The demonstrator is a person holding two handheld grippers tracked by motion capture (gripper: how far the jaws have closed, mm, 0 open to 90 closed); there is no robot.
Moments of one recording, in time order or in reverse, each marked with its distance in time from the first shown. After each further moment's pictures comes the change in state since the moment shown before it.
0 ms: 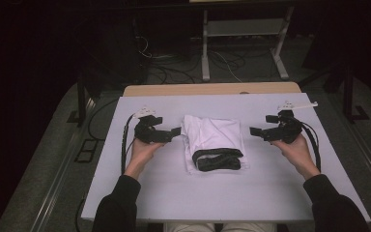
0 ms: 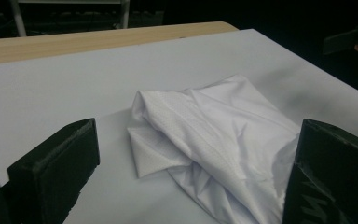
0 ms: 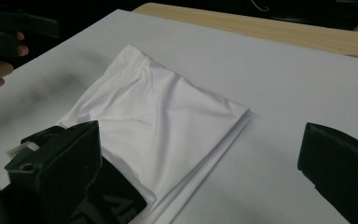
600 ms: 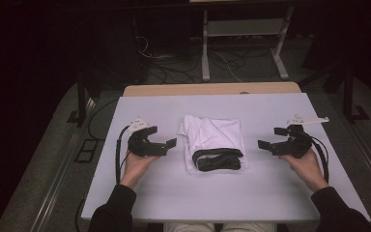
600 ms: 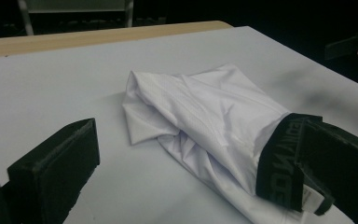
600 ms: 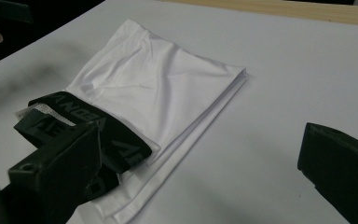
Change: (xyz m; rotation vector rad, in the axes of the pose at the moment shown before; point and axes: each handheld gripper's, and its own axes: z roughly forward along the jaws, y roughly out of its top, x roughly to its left) left arm -0.018 -0.025 -0.032 -0.028 0.028 0.031; right arm 0.006 -0.036 -0.025 0.004 -0.024 0.012
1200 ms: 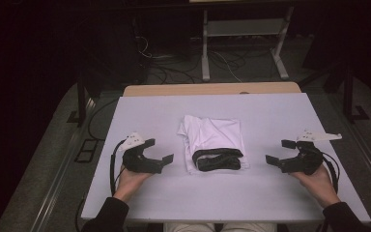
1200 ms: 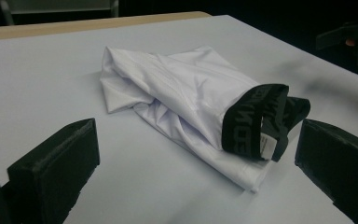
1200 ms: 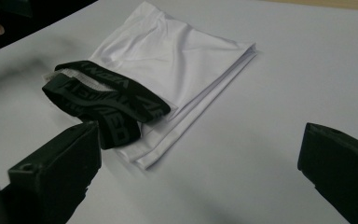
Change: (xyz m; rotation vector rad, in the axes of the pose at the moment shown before) left arm -0.020 -0.029 -0.025 0.011 -0.044 0.051; right arm 0.014 -0.034 -0.030 -0.006 0.010 -0.036
